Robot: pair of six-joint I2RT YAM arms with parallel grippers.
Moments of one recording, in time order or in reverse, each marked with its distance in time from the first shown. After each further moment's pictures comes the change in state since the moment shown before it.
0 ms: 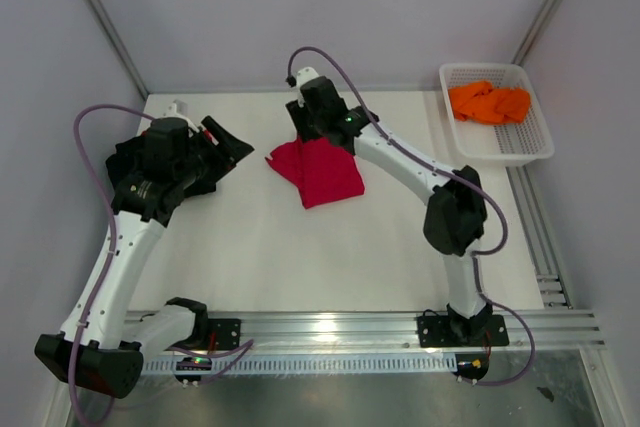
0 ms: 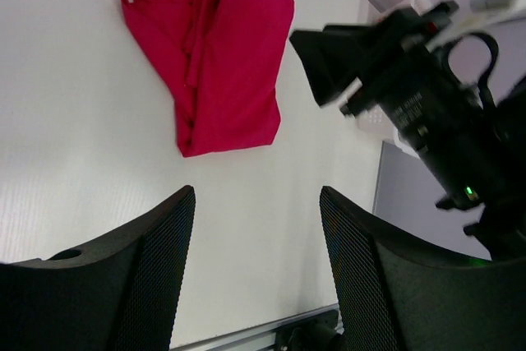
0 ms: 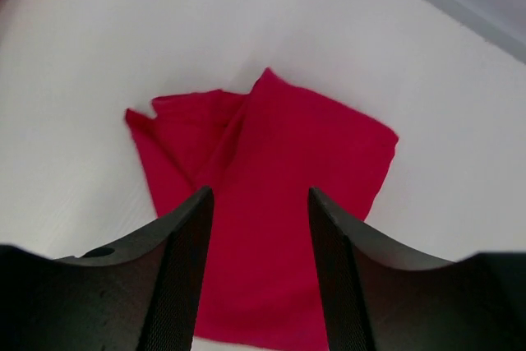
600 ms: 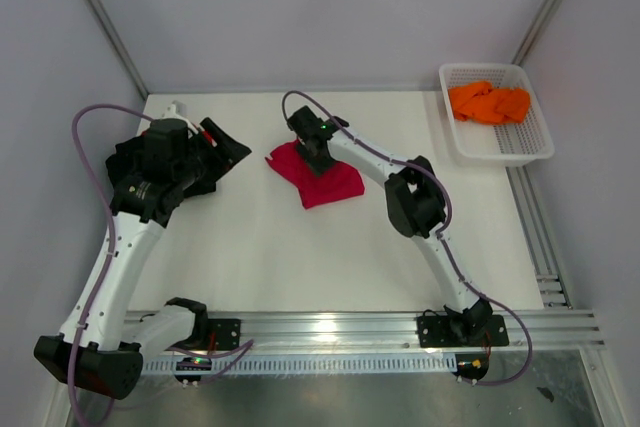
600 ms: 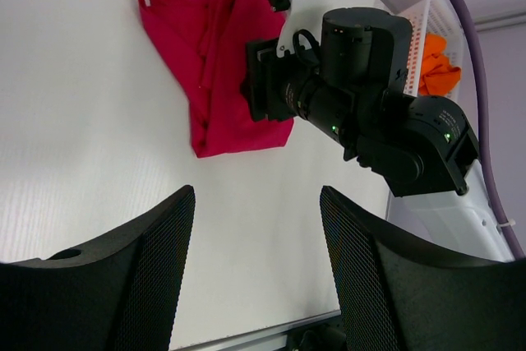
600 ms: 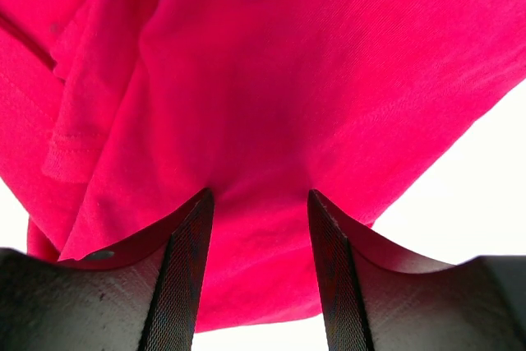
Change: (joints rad) left arm 0.000 -0.005 0.004 -0.026 -0.031 0.026; right arm -0.013 0.411 0.286 -0.414 0.136 -0.064
